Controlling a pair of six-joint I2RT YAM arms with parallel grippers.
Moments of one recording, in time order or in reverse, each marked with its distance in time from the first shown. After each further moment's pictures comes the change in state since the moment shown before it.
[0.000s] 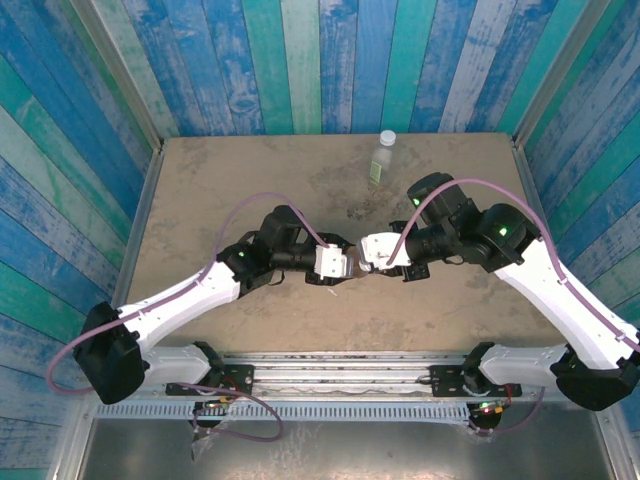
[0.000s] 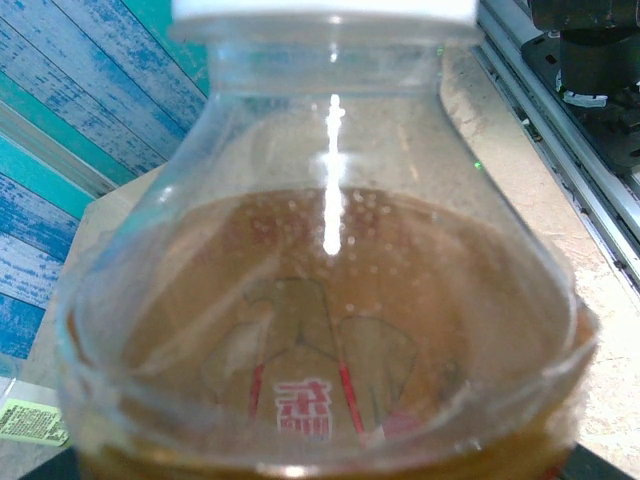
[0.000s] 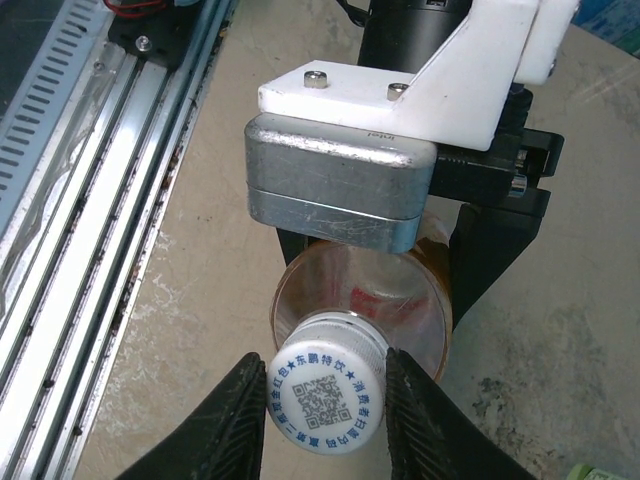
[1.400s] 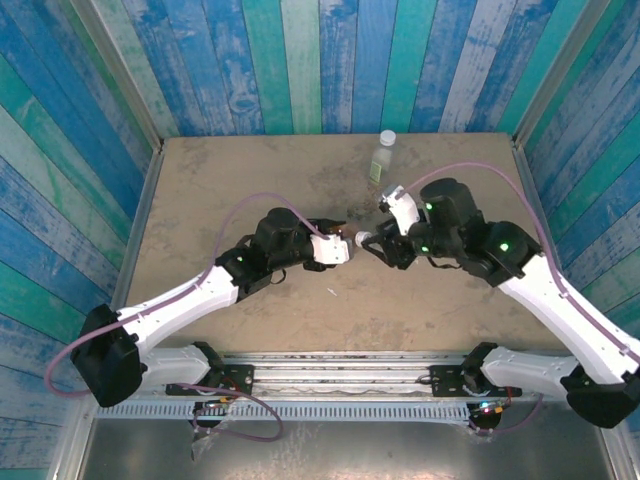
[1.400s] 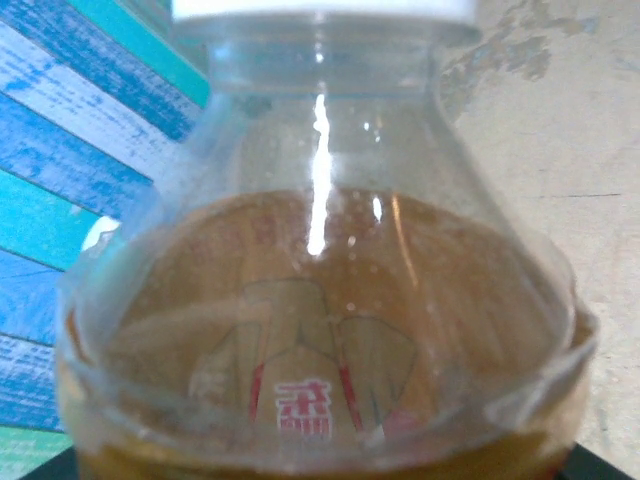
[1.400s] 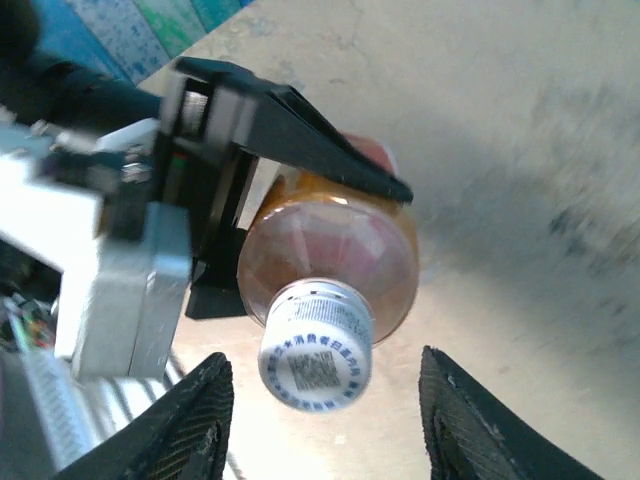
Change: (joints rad) left arm 0.000 -0.023 -0.051 0.137 -0.326 0.011; right arm -0.051 -0.130 -0.209 0.340 0.167 0.964
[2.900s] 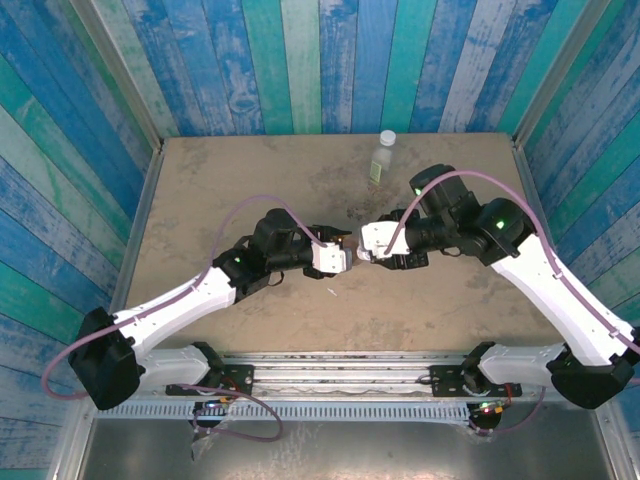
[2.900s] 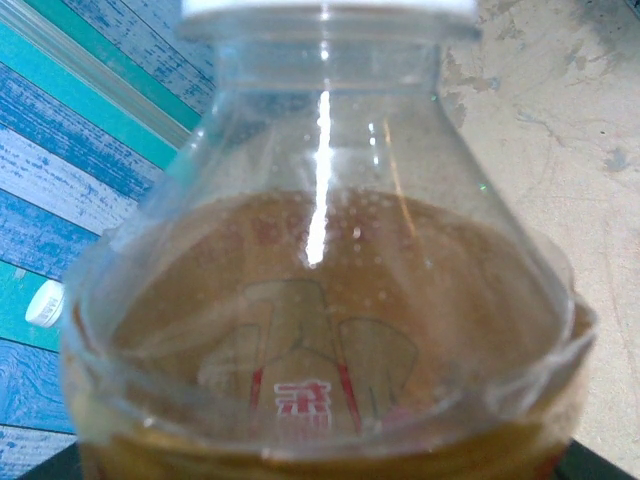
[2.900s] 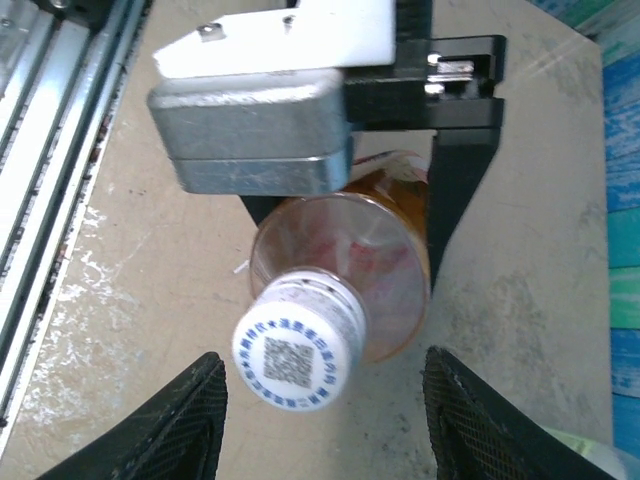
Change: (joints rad) left arm 0.000 -0.019 -0.001 -0.028 0.131 0.024; right arm -0.002 0.157 0.211 -0.288 -0.120 -1.009
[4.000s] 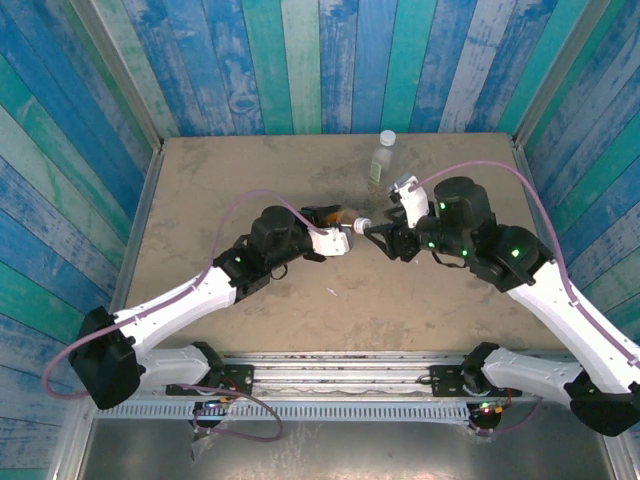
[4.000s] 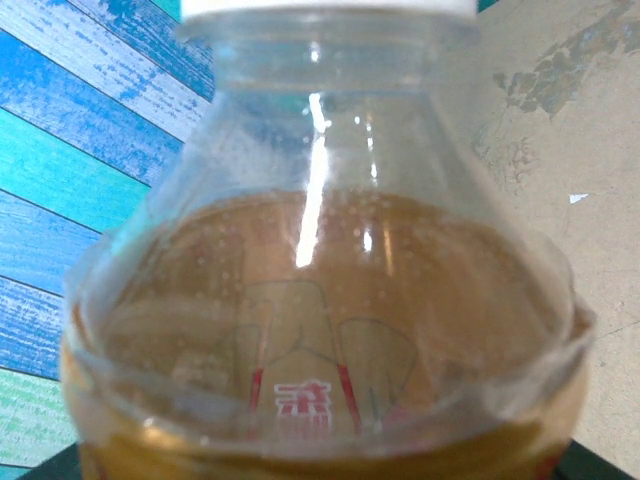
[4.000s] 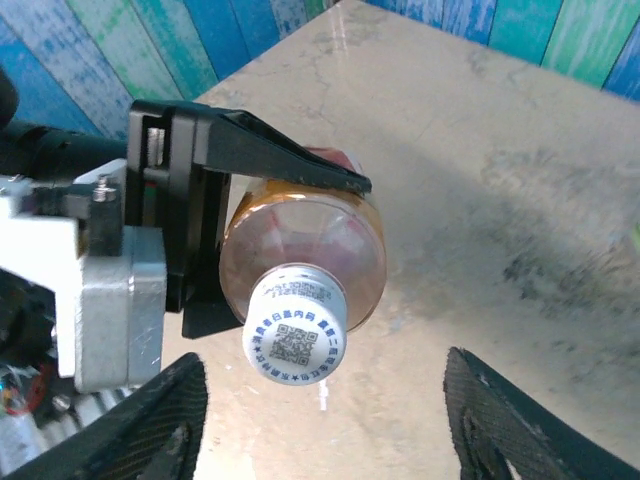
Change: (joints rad) left arm -0.003 0.004 0.004 0.129 -0.275 0.022; right arm -0.014 -0.178 -0.203 0.367 0.175 1.069
